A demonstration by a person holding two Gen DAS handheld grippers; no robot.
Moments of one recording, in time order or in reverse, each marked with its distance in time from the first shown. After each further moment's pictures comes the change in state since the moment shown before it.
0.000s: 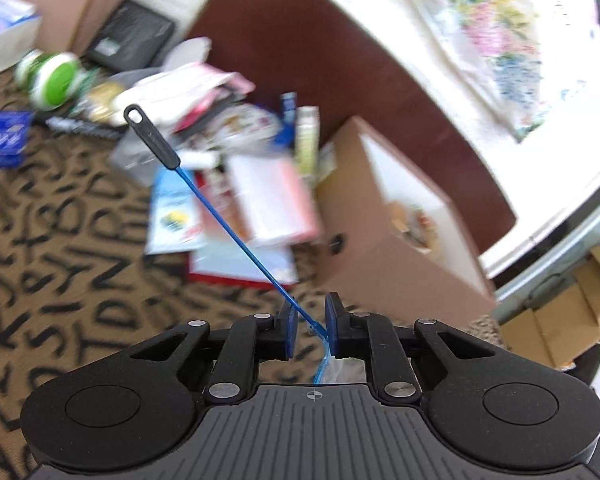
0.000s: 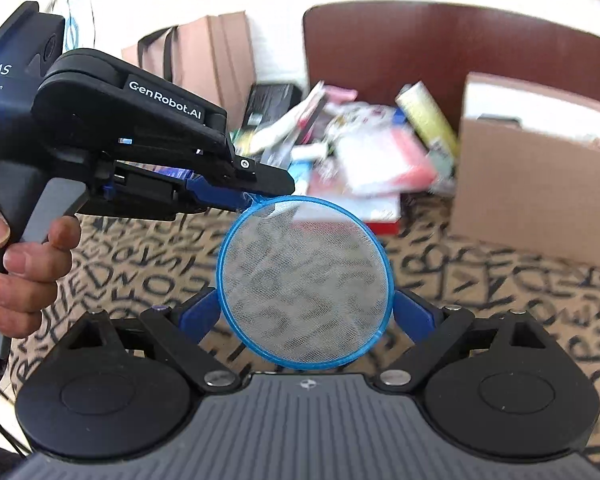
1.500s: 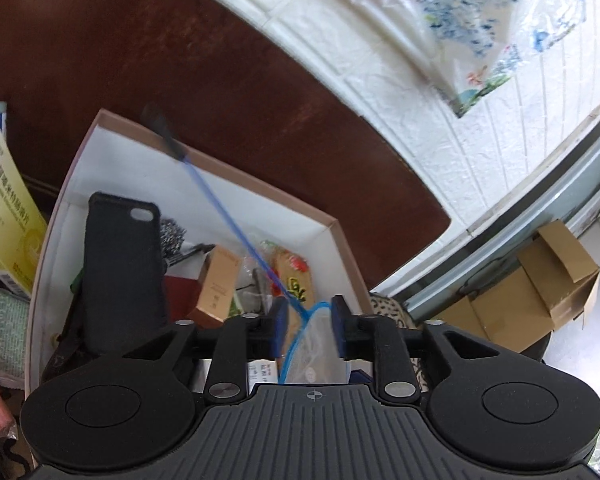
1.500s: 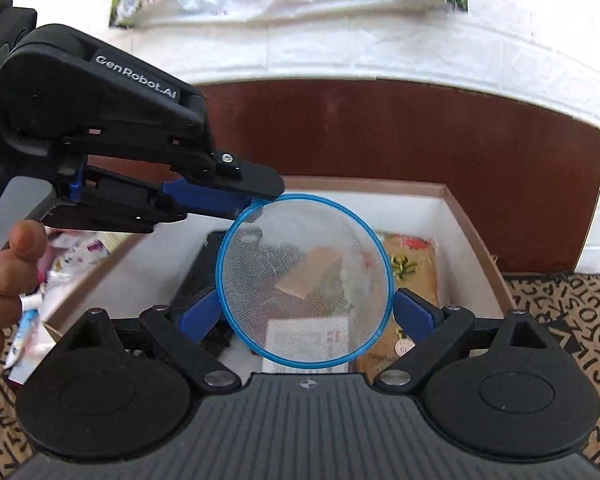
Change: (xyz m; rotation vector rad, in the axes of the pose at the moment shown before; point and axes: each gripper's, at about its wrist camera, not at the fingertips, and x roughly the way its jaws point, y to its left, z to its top) left arm 0.235 -0.159 0.098 0.076 0.122 -0.228; right arm 0.012 -0.237 0.103 0.103 -0.133 -0.340
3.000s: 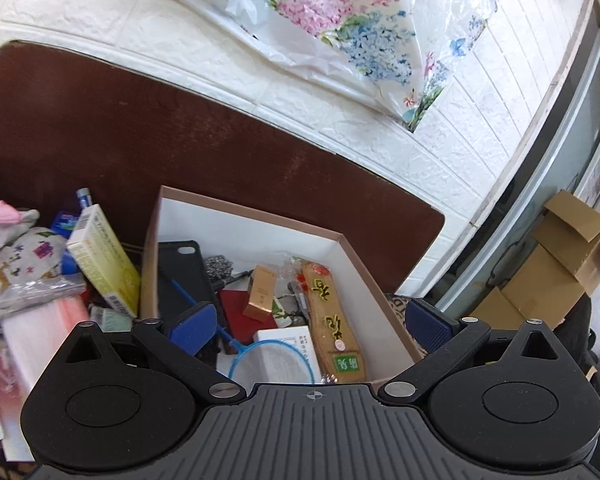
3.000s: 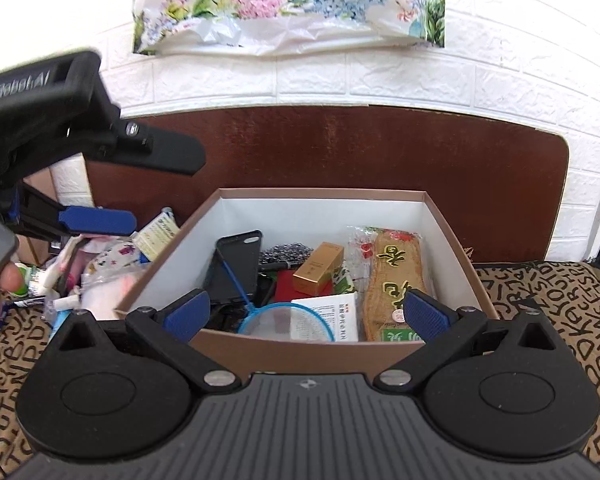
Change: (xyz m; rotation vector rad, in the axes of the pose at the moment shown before) left arm -0.129 -0.033 -0.053 0.229 -0.151 0.123; right arm -0.077 0.029 -0.009 0.027 -0.038 -0.030
